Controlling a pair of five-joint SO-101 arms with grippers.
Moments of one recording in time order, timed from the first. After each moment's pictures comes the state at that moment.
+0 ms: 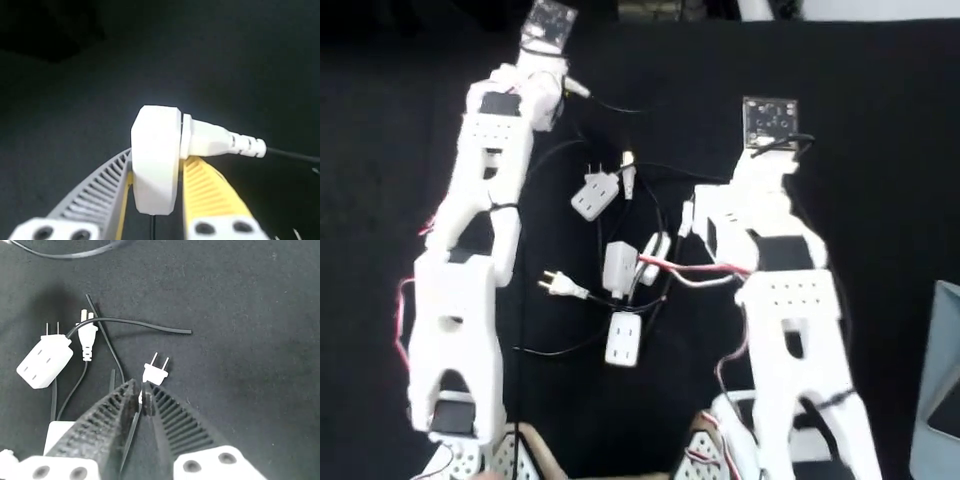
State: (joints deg) left arm 0.4 46.1 -45.2 47.3 -17.9; right arm -4.0 -36.3 45.6 46.2 -5.0
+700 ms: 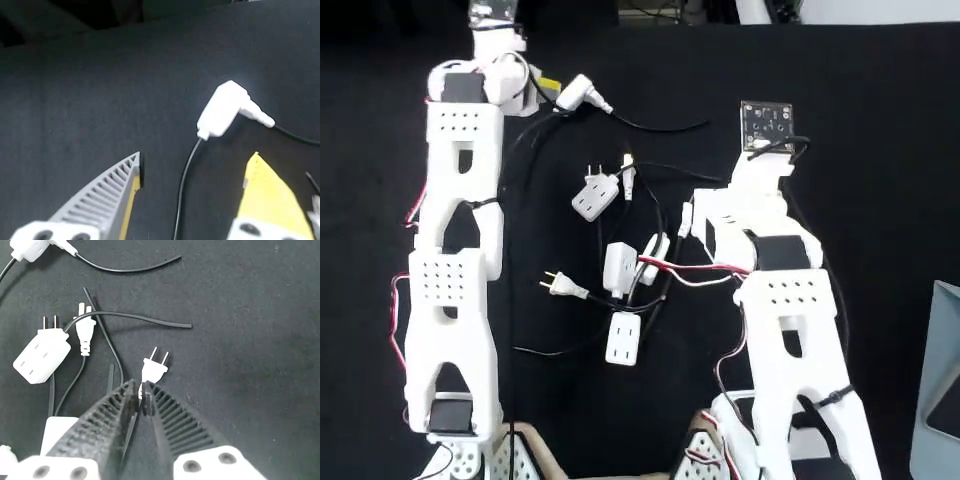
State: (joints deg) left arm -4.2 51.0 -70.5 72.7 -6.8; right arm -4.0 -36.1 46.5 46.1 -5.0
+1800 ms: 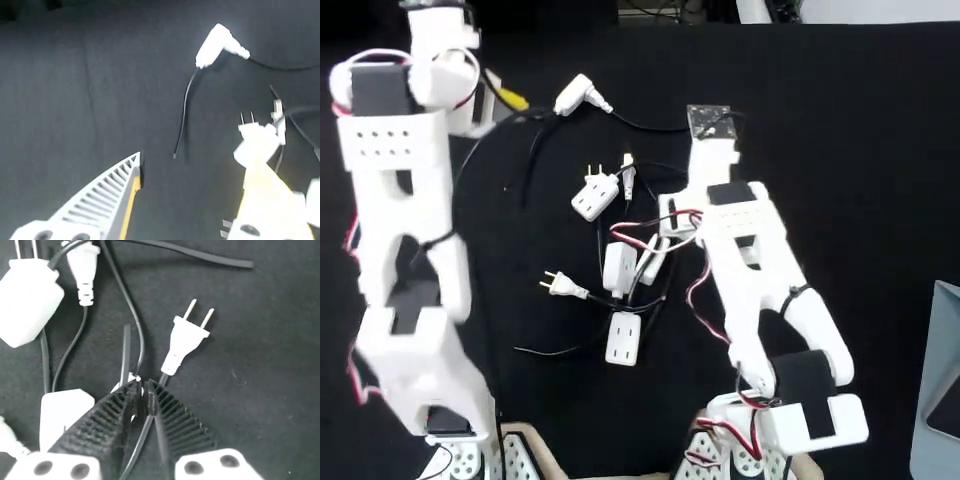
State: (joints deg) left arm -7.0 14.3 -54.1 100.4 -11.3; right arm -10.7 -5.7 31.6 52.2 -8.8
